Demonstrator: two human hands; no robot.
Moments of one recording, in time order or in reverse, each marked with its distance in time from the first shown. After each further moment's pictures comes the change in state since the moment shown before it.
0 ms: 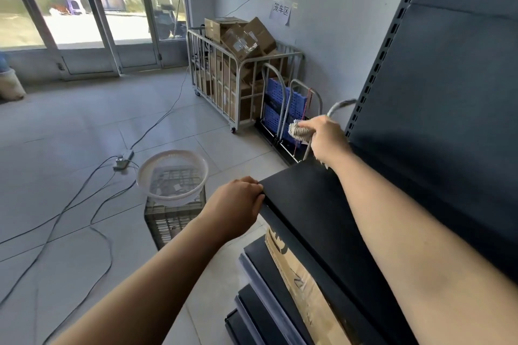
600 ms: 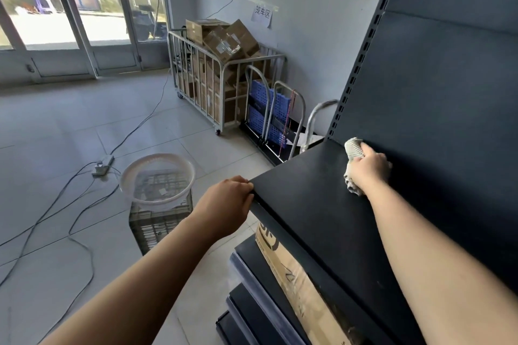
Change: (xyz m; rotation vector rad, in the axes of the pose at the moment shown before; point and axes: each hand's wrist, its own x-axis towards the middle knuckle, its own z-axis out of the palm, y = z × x) left_hand -0.001 -0.005 0.000 -0.018 0.006 0.039; right_hand -0.063 0.079 -0.033 -0.055 0.080 0.665
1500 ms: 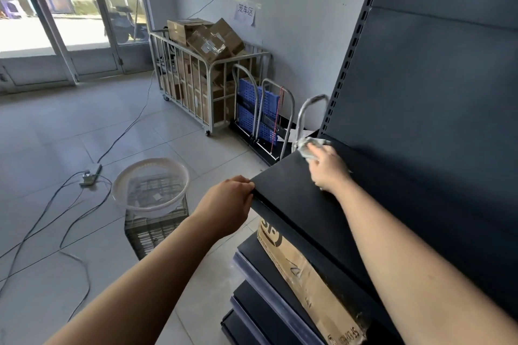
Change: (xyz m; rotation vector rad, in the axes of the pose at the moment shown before) left_hand 0.004 -0.011 -0.001 -0.014 -0.016 0.094; right_hand -0.040 -0.037 0.038 -0.005 -0.197 -0.308
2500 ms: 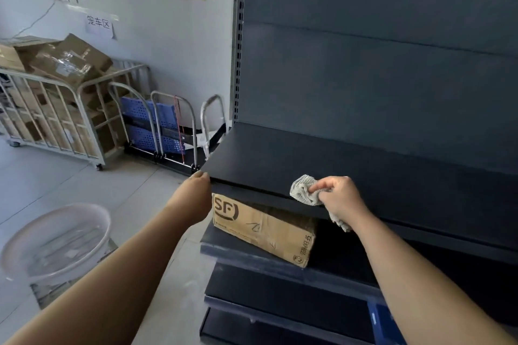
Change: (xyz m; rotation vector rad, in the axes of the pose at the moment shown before) left_hand -0.009 -0.009 -0.011 -0.060 -0.218 0.150; right_hand -0.263 -0.005 -0.073 0.328 0.330 0.538
